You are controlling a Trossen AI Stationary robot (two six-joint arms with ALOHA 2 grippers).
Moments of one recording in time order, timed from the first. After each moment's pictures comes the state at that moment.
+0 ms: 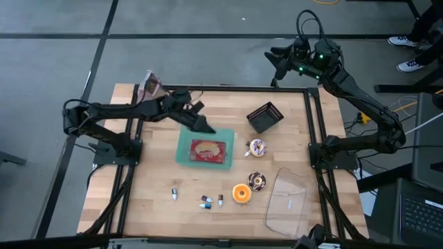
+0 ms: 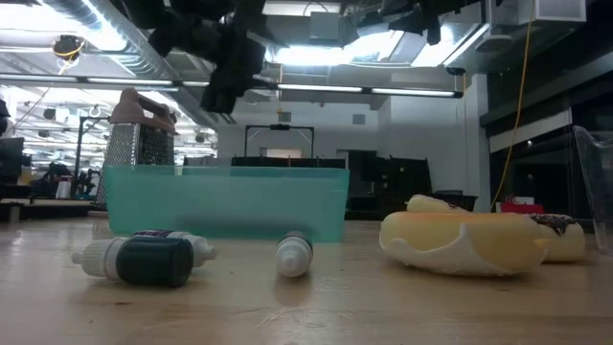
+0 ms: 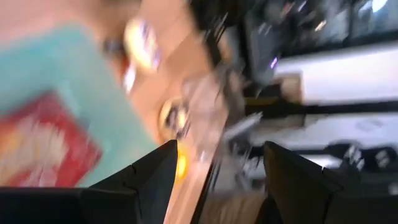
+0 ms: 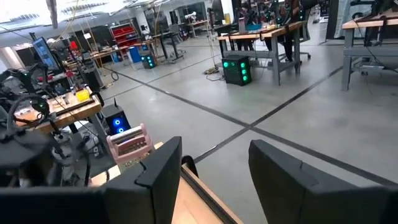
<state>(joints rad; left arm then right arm) 0.36 1.31 0.86 0.01 0.57 -1.06 -0.74 1.19 1.26 -0.14 -0.23 0.22</state>
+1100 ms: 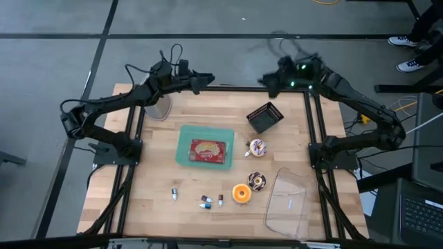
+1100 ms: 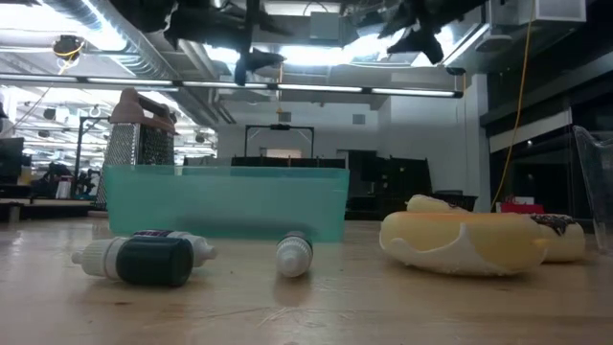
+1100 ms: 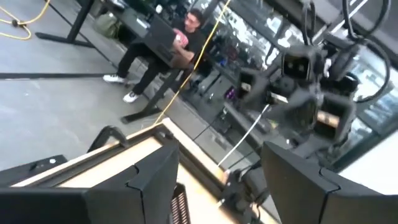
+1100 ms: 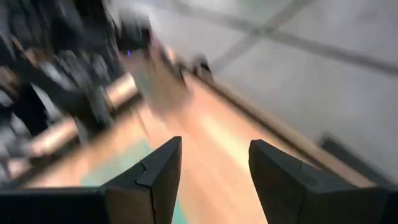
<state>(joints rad) 0.63 1.31 0.95 0.35 0.28 -0.67 -0.59 1.21 1.26 -0.53 -0.18 0.30</state>
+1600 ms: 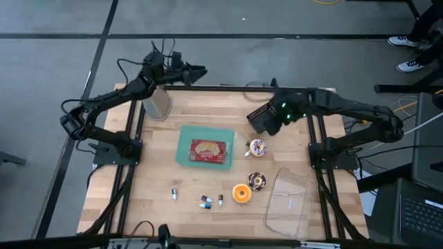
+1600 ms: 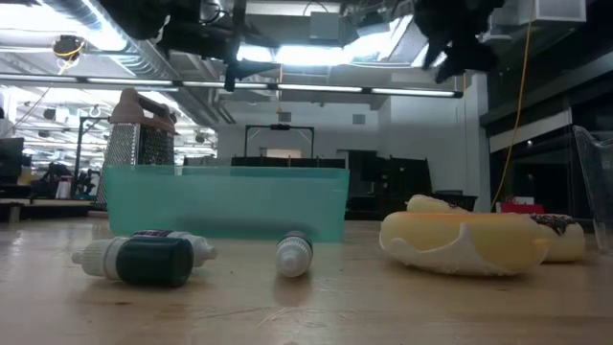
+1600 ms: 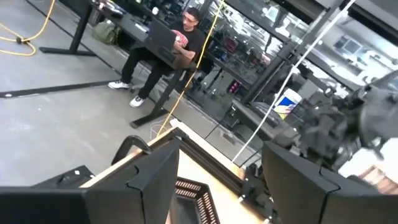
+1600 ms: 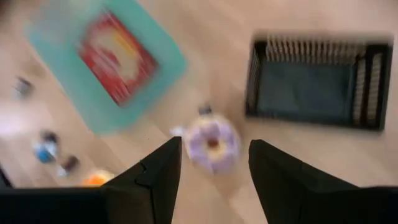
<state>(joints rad) 0.80 1.31 0.95 0.35 0.48 -0.56 -0.19 1.25 1.26 -1.10 0.01 0.65</state>
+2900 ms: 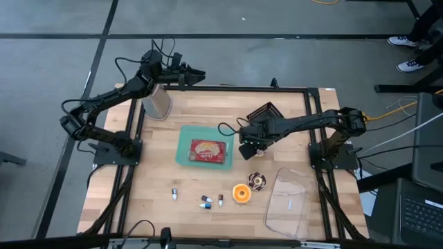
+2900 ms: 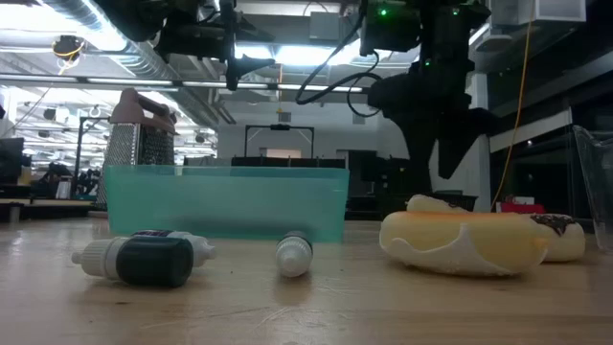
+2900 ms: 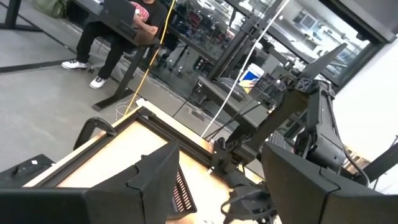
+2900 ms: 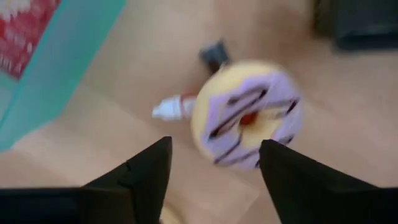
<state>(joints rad) 0.85 1.31 0.95 0.34 0.71 -0.56 0.02 1.69 1.19 -0.94 0.06 1.00</state>
